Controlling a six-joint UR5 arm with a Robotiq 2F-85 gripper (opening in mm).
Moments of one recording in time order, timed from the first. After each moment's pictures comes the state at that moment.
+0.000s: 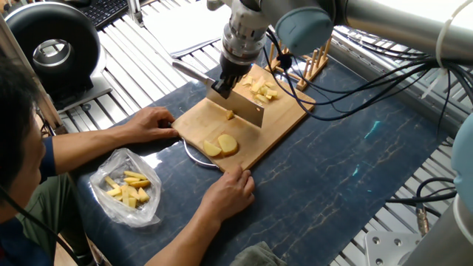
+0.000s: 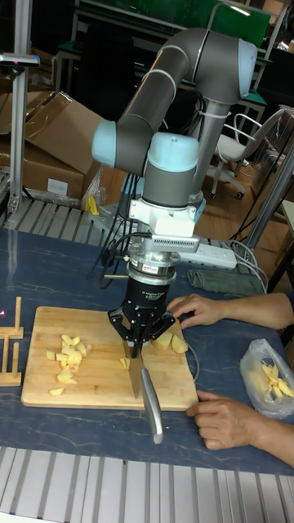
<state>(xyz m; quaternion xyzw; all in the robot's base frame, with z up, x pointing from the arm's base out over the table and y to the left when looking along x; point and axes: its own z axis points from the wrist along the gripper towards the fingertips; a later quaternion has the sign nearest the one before) 0.604 0.023 0.067 -0.11 0.99 0.02 0.13</state>
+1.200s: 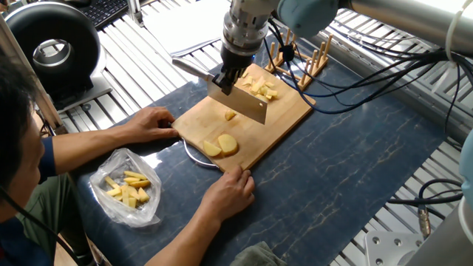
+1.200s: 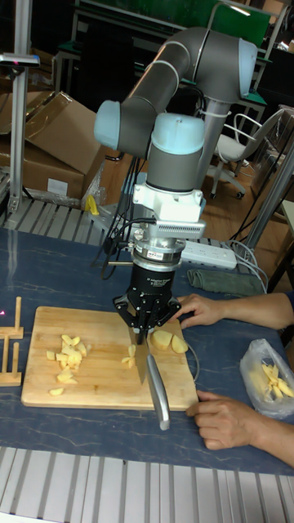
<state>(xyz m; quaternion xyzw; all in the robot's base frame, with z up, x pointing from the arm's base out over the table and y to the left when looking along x) 0.591 0.028 0.096 -0.11 0.99 0.03 0.11</state>
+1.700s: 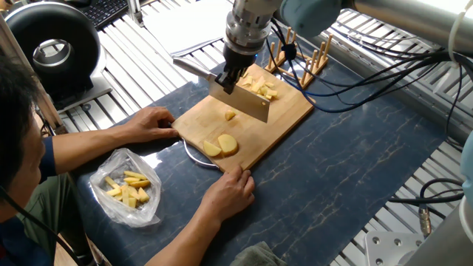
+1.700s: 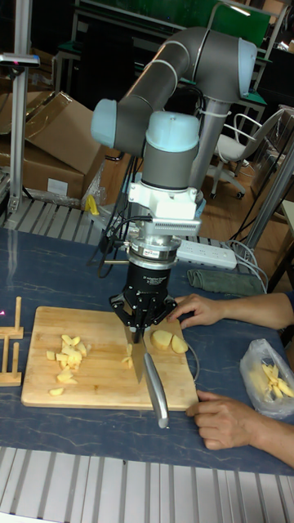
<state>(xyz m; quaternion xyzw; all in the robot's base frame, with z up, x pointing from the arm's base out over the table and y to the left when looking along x) 0.589 0.014 0.098 -0.13 0.98 0.04 0.11</state>
